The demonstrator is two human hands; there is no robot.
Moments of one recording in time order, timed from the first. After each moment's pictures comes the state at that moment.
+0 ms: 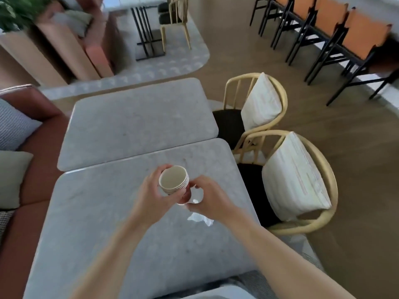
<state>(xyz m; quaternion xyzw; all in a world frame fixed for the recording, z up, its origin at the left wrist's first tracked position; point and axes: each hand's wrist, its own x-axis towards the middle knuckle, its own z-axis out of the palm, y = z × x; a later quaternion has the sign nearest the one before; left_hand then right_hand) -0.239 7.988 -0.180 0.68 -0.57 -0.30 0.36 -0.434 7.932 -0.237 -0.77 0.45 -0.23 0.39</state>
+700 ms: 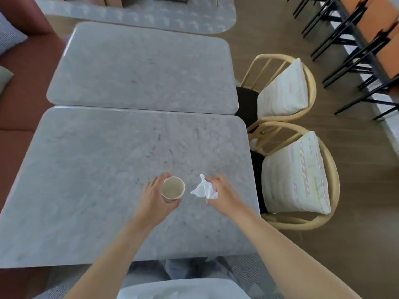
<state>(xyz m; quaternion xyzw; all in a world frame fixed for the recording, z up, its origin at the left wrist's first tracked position) -0.203 8.062 -0.361 0.76 -0.49 -0.31 0.29 -0.439 7.949 -0.351 -0.77 0.51 0.03 0.38</state>
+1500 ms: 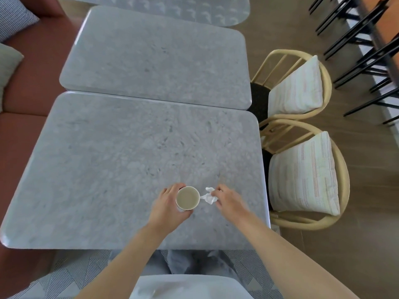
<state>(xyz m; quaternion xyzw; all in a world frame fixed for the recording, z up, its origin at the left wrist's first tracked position) -0.221 8.098 -0.377 0.75 -0.50 -0.35 0.26 -0.437 7.977 -0.376 -0.85 0.44 0.11 0.27</state>
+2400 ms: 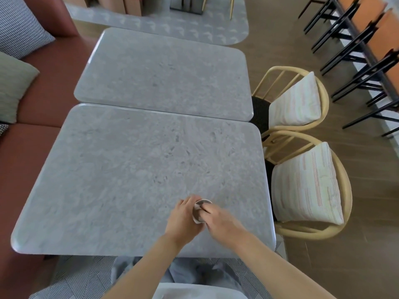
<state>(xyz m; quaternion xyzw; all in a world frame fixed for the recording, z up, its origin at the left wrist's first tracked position) -0.247 8.101 -0.378 0.71 -0.56 -0.34 0.25 -0.397 8.031 -0.325 -0.91 0.29 0.11 0.26</state>
